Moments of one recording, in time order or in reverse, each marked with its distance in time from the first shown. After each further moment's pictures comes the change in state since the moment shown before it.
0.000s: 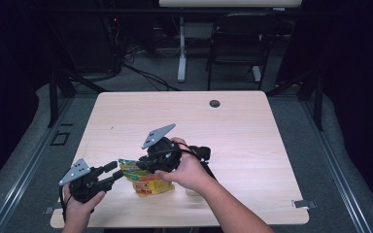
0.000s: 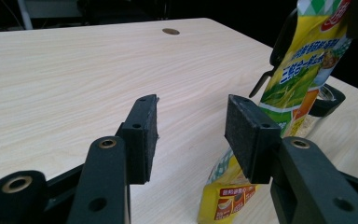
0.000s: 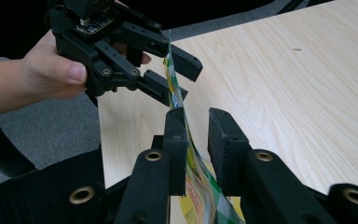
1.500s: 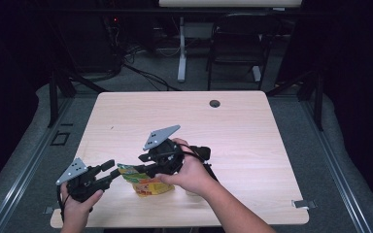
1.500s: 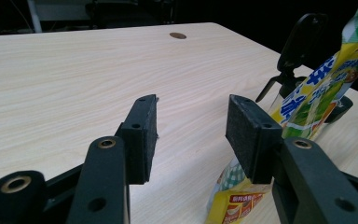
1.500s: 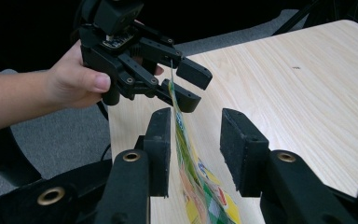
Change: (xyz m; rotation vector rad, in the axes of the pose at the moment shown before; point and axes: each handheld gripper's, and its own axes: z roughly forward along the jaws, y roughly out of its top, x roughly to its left) left arm 0.004 0.001 -0.003 -0.011 0.013 -0.011; right arm 0.012 0.003 -0.016 -0.060 0.006 -0.020
